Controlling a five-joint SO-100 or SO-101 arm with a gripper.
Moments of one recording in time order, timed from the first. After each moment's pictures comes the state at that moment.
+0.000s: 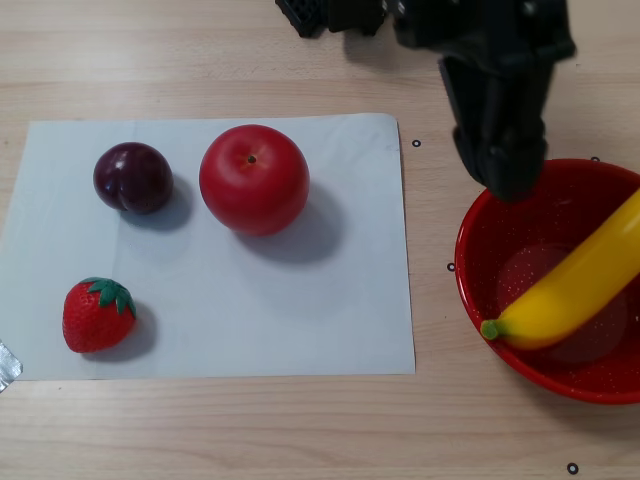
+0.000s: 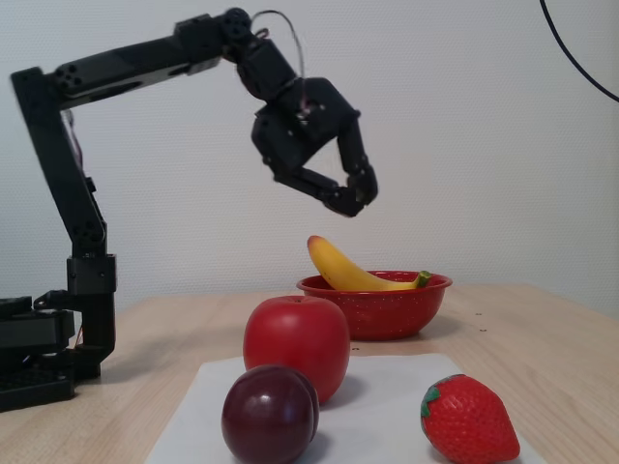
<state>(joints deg) 20.2 114.1 87.9 54.6 -6.3</state>
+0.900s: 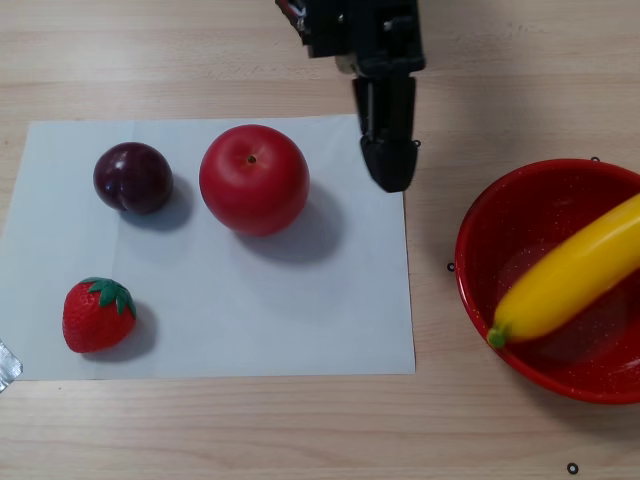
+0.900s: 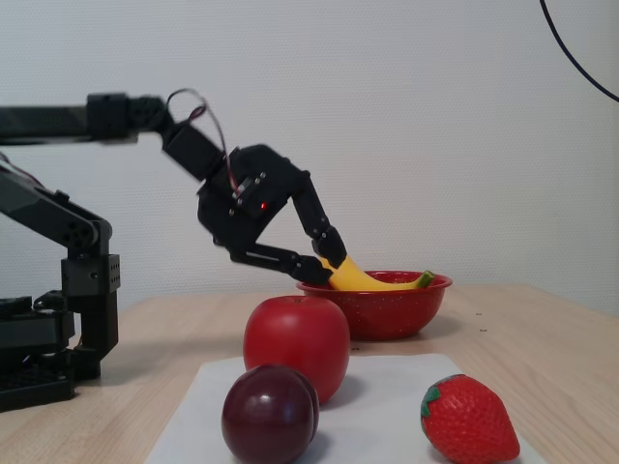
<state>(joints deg) 10.3 154.0 147.0 24.4 -3.6</state>
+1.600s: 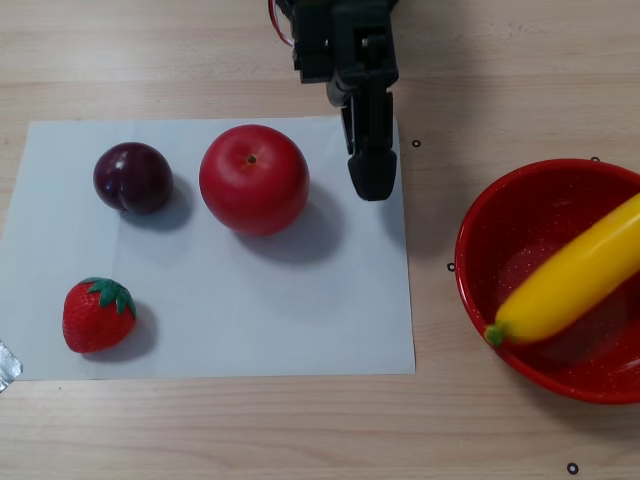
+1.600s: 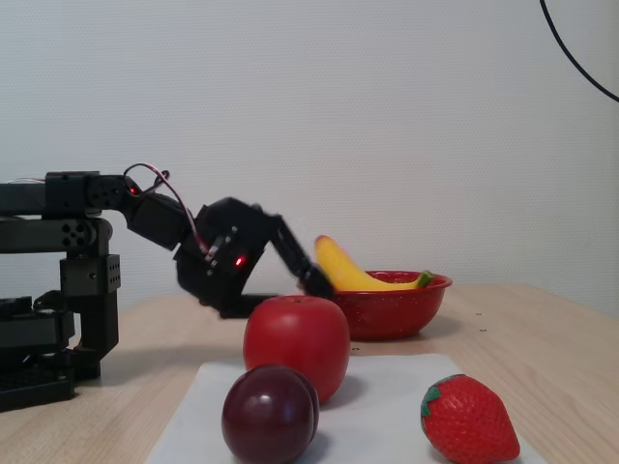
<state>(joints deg) 9.1 182.4 177.5 17.1 -4.1</state>
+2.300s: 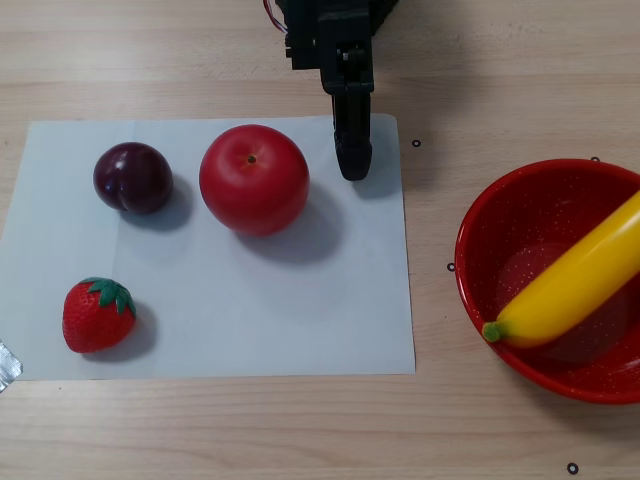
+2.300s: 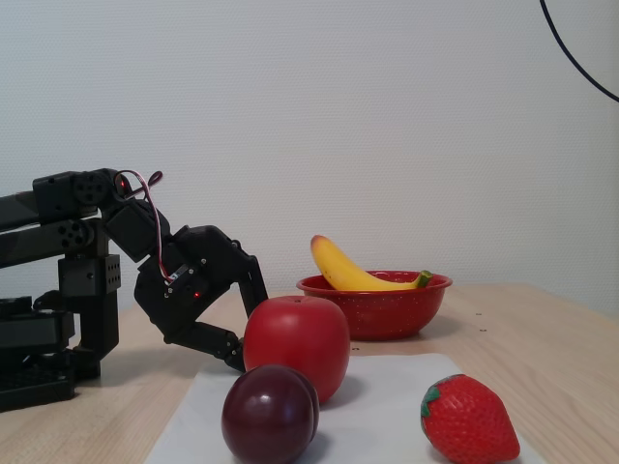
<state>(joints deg) 6.4 188.3 177.5 49.6 -7.1</state>
